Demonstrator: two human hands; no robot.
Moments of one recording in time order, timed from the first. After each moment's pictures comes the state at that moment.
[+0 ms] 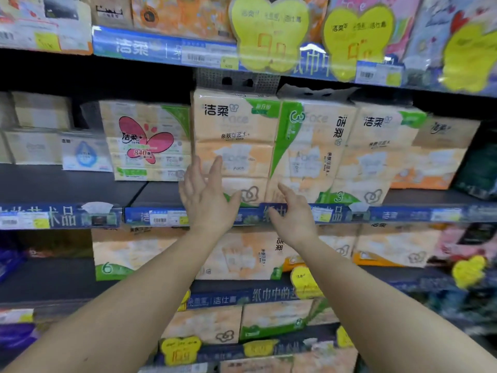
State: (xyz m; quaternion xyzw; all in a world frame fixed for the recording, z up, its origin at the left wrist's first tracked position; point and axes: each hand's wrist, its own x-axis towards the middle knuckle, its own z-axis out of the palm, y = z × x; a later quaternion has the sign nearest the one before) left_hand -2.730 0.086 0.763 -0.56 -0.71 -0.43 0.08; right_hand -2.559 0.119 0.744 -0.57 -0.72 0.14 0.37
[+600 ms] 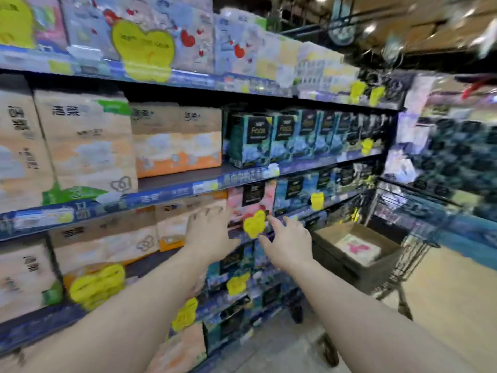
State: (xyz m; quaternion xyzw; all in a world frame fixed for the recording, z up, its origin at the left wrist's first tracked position) left_hand -2.231 0.018 0.750 -0.86 -0.49 -0.13 0.04; right_hand -2.066 -0.052 0.730 -0.81 -0.57 -0.03 0.16
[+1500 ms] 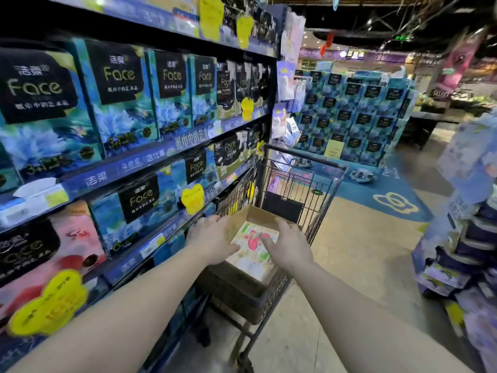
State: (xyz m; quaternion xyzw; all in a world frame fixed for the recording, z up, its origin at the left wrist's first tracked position) left_hand -1.682 0.201 0.656 -0.95 -0.28 -0.04 -0.09; right_hand -1.574 0.048 0.648 -0.93 -0.28 0.03 0.22
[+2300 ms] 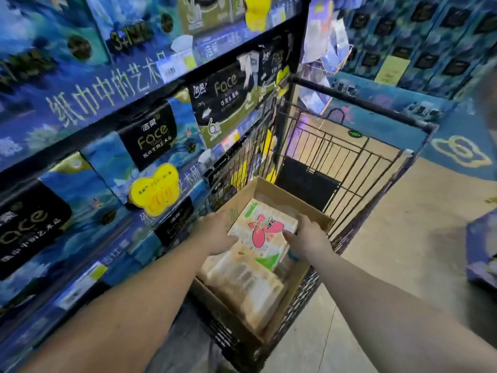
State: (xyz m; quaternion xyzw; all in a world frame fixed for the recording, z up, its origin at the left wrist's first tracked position) left_hand -1.419 0.363 0.506 -0.90 -0.35 0.12 -0.22; right_hand -1.277 0.192 0.509 -0.93 -0.22 0.24 0.16
